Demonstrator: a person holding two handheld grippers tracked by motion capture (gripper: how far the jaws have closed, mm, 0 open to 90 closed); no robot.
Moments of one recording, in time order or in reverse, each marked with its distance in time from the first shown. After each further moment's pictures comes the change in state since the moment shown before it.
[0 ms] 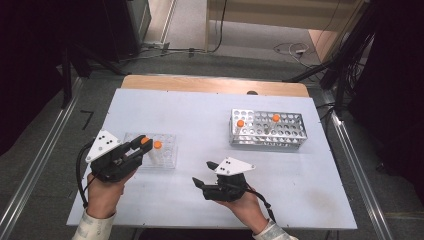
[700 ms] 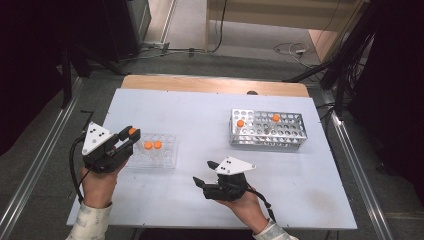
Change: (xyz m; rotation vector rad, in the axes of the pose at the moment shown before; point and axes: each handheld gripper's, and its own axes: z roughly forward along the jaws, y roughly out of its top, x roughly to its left) left arm 0.022 0.001 0.009 -0.026 0.143 0.016; right arm -0.001 0.000 -0.001 -0.001 -0.008 0.005
